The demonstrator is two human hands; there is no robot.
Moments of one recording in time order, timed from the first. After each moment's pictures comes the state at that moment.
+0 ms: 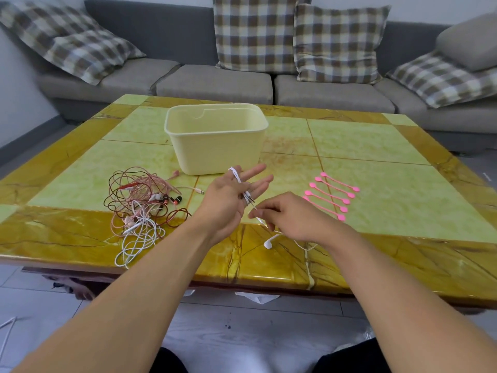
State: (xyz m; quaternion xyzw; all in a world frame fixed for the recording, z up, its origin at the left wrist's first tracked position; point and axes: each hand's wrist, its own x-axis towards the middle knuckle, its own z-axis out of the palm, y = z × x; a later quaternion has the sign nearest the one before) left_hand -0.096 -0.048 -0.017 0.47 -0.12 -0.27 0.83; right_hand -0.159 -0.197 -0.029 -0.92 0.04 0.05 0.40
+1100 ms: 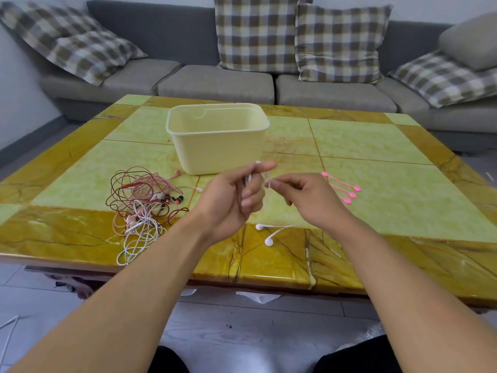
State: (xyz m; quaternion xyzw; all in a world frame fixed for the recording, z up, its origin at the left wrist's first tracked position) left_hand -0.100 -0.043 -0.002 0.44 -0.18 -0.37 0.80; right_hand -0.164 -0.212 -0.014 -0.85 0.07 -0.14 0.50
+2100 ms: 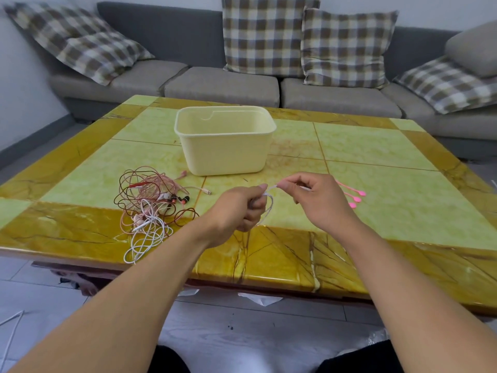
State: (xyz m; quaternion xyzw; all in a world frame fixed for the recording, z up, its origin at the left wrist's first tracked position) left_hand -0.093 -0.037 -0.021 0.65 -0.21 -0.36 0.64; right_hand -0.165 -0.212 -0.011 -0.86 0.09 -0.18 0.48
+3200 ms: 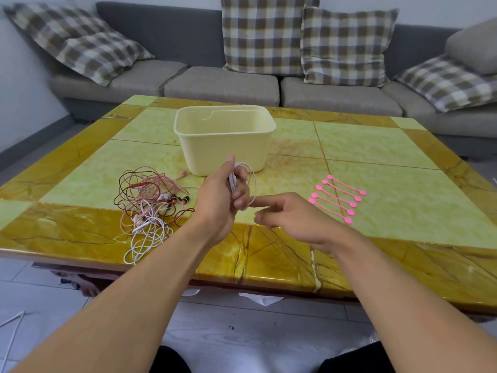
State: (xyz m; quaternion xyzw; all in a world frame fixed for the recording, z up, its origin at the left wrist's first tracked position) left_hand -0.093 -0.032 -0.013 0.52 -0.12 -0.21 0.82; right_hand -0.161 -0.182 -0.023 -0.84 0.07 0.07 0.53
